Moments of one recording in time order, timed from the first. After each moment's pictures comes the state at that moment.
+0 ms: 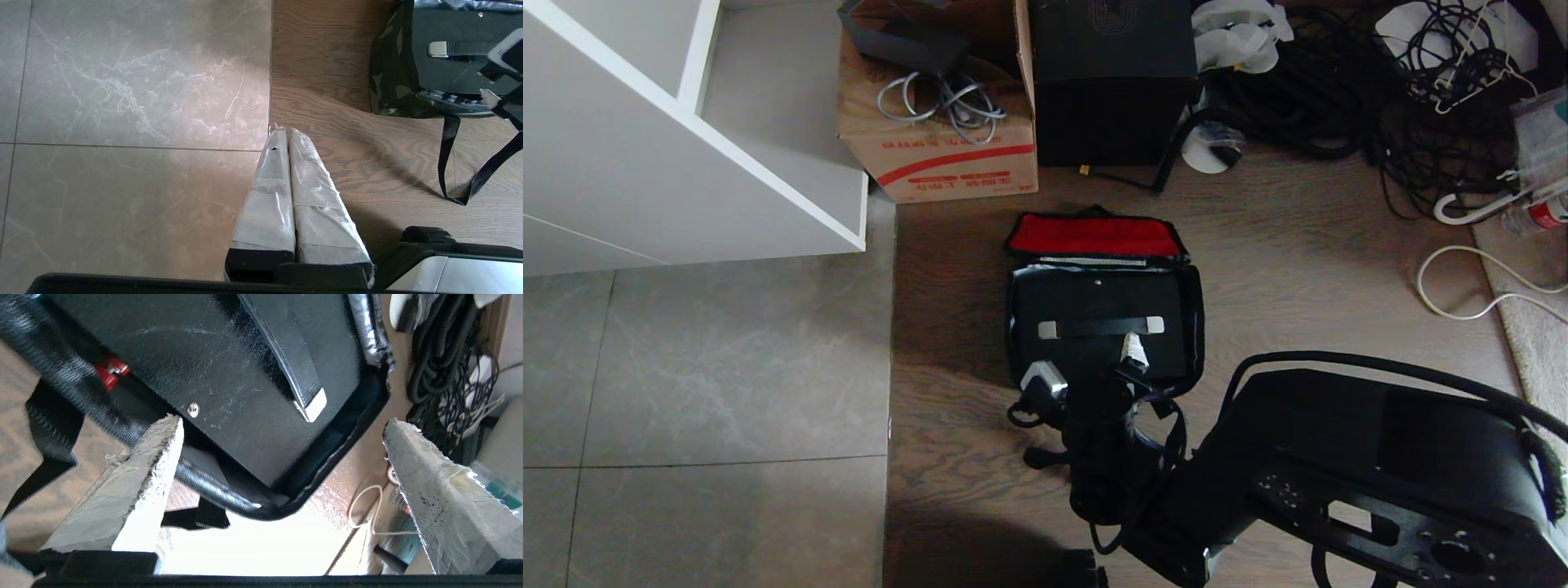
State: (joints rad) left arm 0.00 0.00 0.00 -0.02 0.02 -0.04; right arm 0.86 2.45 -1.15 -1.25 -1.04 -1.04
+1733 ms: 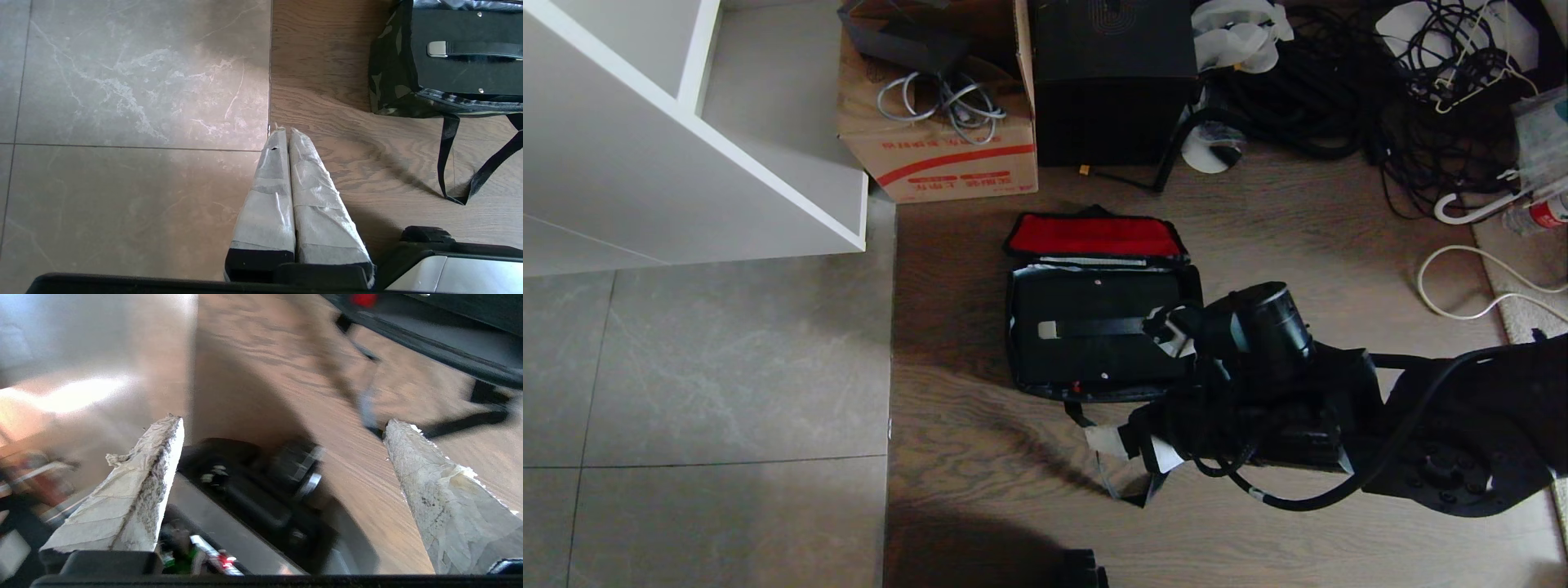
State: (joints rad) left arm 0.00 0.00 0.00 -0.02 0.02 -0.04; right arm 0.72 1.81 -0.94 -0.28 0.06 0.21
